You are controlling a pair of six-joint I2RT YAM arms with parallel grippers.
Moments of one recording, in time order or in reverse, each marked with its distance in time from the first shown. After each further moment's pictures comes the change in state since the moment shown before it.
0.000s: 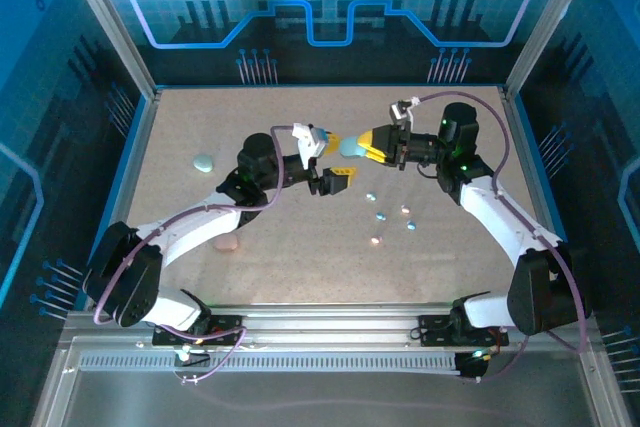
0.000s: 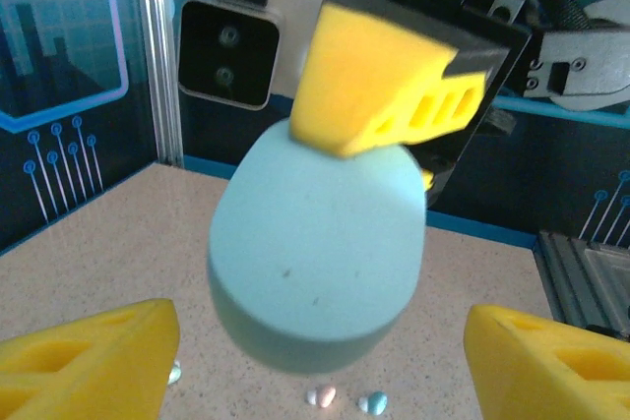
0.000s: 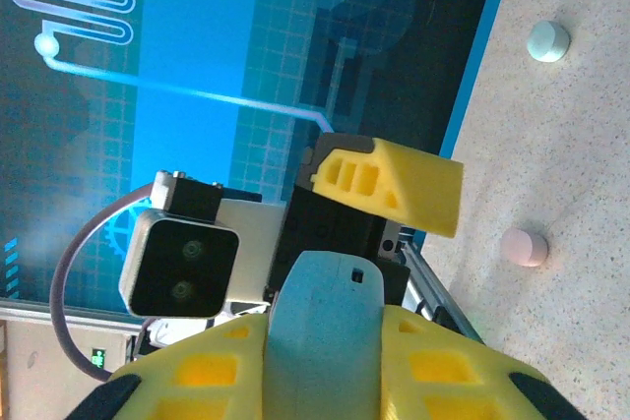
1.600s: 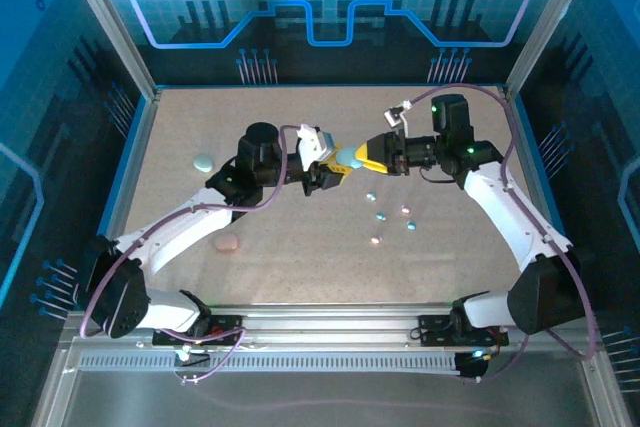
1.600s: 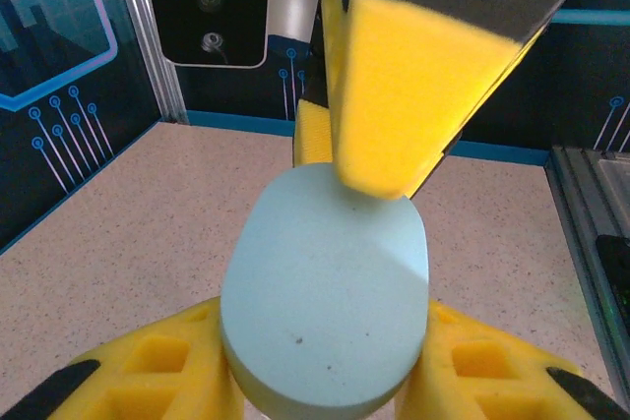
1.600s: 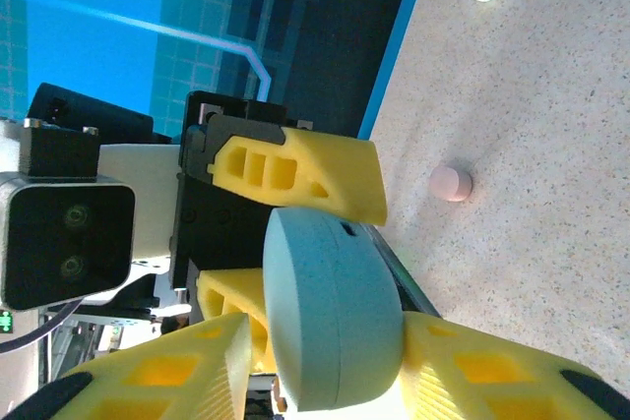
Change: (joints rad) left arm -0.010 -0.070 0.124 -0.414 -0.008 0.247; right arm 0.033 0.012 0.226 -0.724 0.016 -0.544
